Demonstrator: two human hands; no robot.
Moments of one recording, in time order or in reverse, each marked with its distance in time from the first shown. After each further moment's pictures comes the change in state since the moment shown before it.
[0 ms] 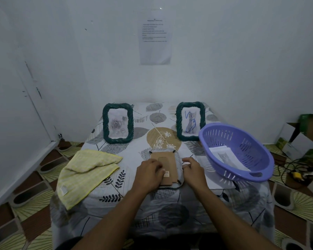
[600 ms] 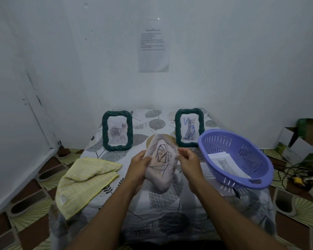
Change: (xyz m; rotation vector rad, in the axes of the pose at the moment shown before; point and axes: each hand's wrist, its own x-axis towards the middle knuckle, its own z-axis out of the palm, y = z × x) left_hand 0.014 0.021 -0.053 -1.209 0.068 -0.363; right_hand 0.010 -0.049 -0.006 0.464 -0.023 -0.007
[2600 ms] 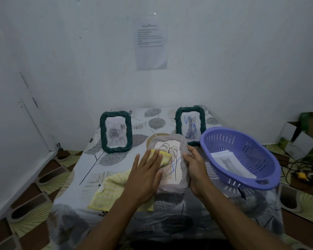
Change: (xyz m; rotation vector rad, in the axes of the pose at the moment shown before) left_hand -0.001 -0.029 -0.020 1.518 -0.105 0.684; right_hand -0.001 0.000 0.001 0.387 -0.014 0.060
